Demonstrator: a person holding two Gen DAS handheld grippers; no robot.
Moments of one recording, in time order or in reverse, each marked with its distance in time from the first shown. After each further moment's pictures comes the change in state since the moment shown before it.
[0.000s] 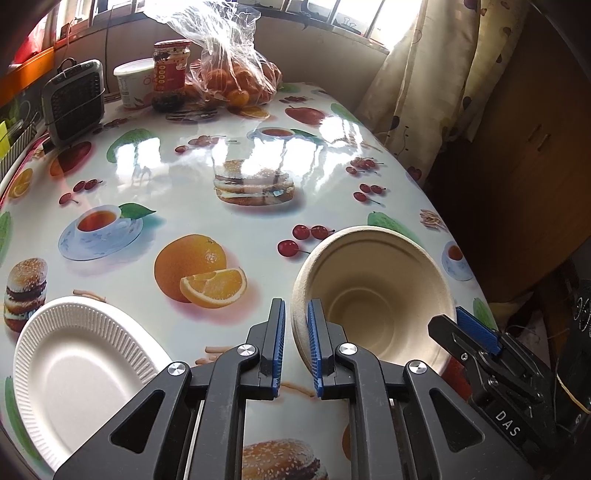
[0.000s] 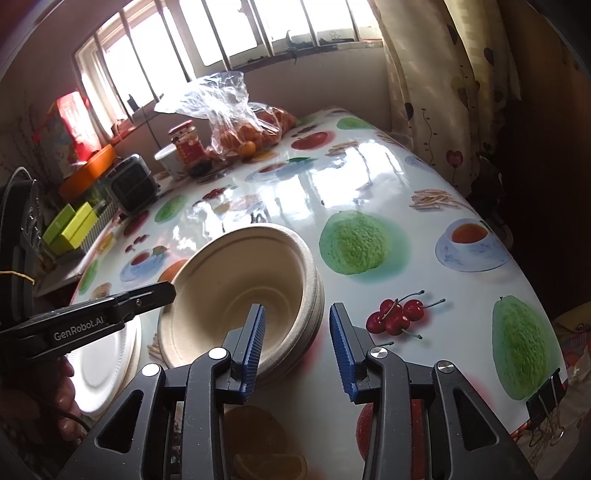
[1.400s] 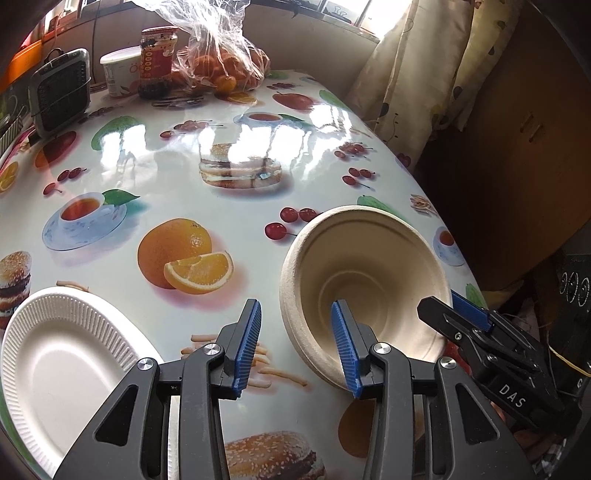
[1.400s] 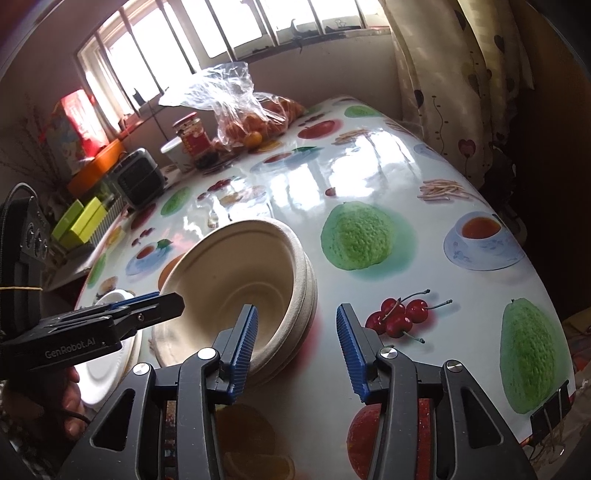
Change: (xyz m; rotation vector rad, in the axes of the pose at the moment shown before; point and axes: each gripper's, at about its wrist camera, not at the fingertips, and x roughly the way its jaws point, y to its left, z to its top) left arm 0.008 -0.001 -0.005 0.012 0.045 -0.050; right arm 0.008 -0.010 0.007 0.002 0.051 0.058
